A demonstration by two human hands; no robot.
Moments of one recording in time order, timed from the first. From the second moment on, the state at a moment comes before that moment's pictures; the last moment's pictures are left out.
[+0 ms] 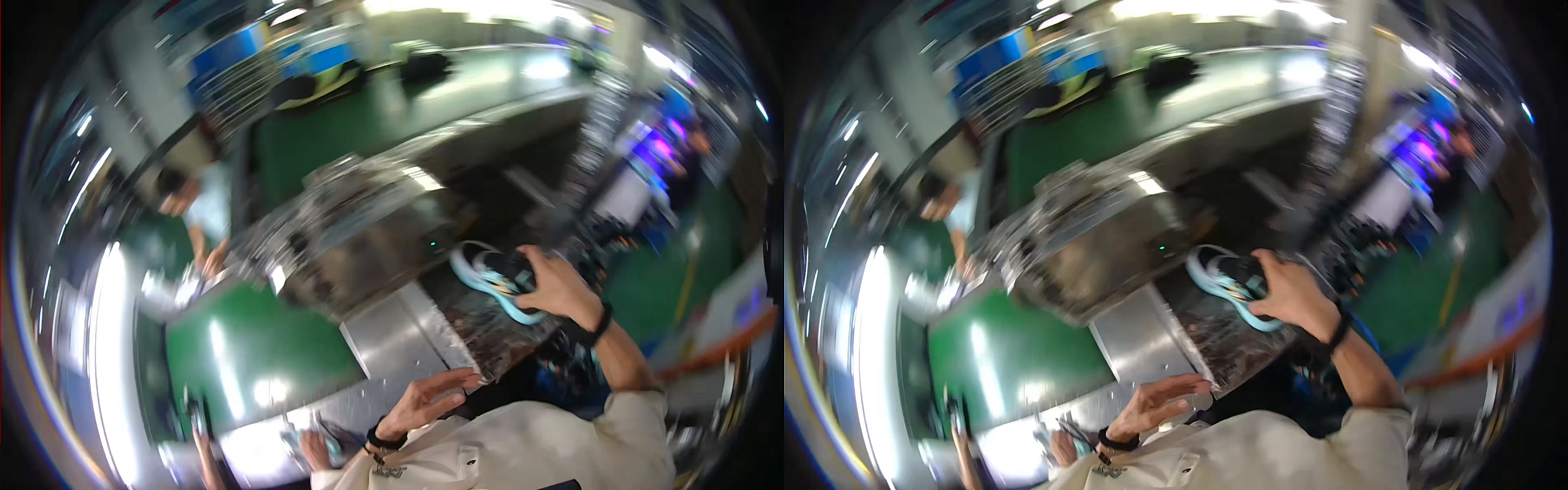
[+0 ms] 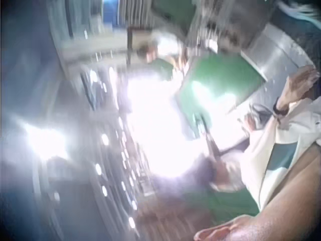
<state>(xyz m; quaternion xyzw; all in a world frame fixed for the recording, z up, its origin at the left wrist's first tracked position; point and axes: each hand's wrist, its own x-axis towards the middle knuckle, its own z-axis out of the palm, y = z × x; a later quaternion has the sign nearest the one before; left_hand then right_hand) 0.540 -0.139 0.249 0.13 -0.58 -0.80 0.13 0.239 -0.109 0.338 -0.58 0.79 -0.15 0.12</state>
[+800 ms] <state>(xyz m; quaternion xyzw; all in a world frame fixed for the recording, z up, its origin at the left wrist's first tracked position) 0.419 0.224 0.288 -0.22 -0.62 -0.74 -0.14 0.482 0.373 0.286 0.05 0.68 -0.66 -0.31</state>
